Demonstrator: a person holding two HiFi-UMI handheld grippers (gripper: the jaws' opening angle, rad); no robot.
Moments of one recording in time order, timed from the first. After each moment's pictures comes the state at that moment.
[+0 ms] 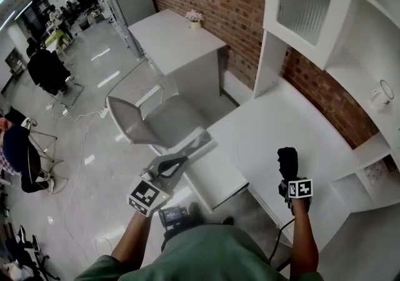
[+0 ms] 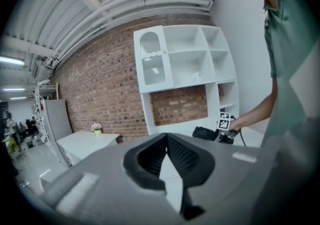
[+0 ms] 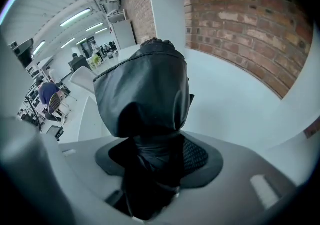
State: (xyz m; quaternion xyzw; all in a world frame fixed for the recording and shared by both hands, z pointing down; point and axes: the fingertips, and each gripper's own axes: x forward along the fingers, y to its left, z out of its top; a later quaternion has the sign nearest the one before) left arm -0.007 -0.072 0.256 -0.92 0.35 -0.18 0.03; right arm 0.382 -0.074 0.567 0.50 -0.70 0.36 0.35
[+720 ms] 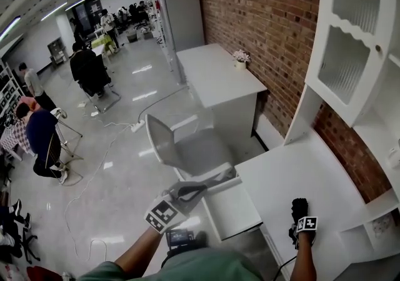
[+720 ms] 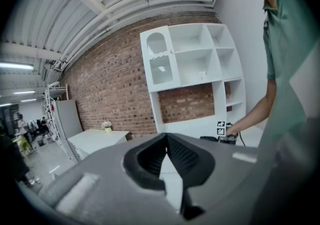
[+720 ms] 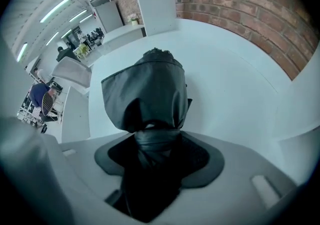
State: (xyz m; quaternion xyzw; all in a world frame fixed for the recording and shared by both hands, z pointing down) left arm -0.053 -0.061 0.232 -0.90 0.40 -0.19 0.03; right arm 0.400 -0.095 0.652 0.50 -0.64 0.42 0.41
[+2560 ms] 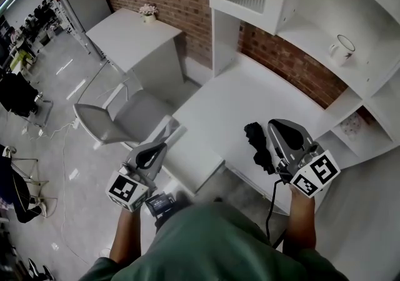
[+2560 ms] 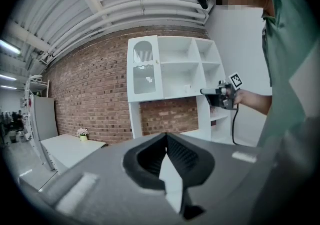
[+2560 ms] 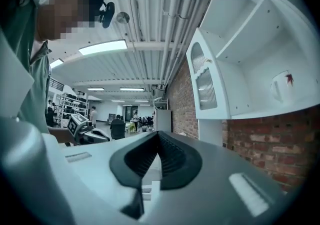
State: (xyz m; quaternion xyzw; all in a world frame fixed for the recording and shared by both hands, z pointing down) left arm 0.030 -0.054 0.229 -0.94 0.31 -0.11 0.04; right arm 0.281 -0.039 0.157 0.44 -0.90 0.00 -0.02
